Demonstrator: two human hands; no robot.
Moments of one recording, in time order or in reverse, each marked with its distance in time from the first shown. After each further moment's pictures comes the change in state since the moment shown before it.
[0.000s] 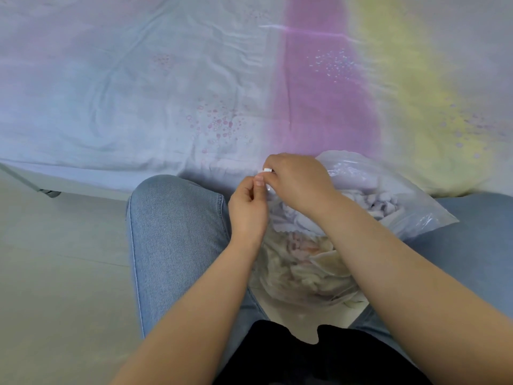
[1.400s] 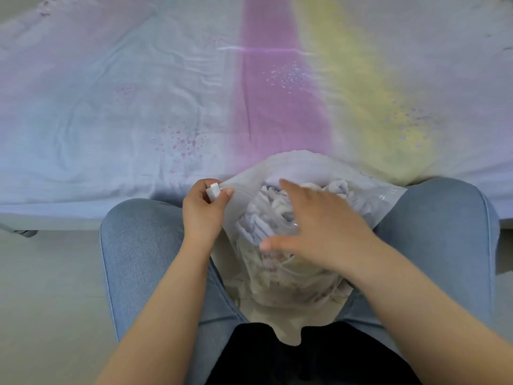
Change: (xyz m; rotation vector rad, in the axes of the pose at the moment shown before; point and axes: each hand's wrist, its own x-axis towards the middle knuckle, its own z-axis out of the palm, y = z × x) left_hand 0.011 0.029 -0.025 0.113 -0.060 -0.036; right_hand -0.114 0.019 -0.048 0.022 -0.117 0.183
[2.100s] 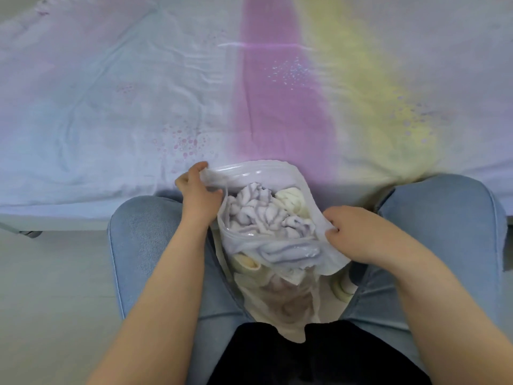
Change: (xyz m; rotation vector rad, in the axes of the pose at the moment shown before) left_hand 0.037 0.000 -0.001 0.256 -0.093 -0.034; right_hand -0.006 0.045 0.002 0.139 -0.263 0.191
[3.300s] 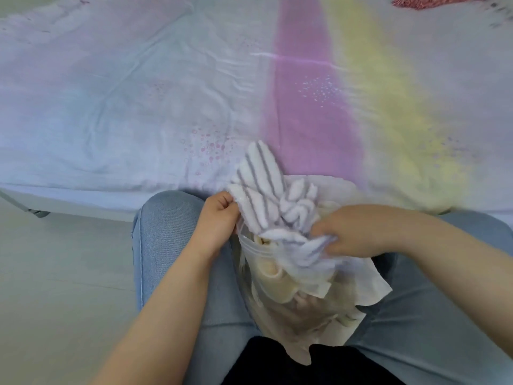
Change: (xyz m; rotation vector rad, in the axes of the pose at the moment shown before) left_hand -0.030 -0.002 -0.020 -0.433 -0.195 0.021; right_hand 0.047 -0.034 -0.036 -0.466 -0.359 -0.394
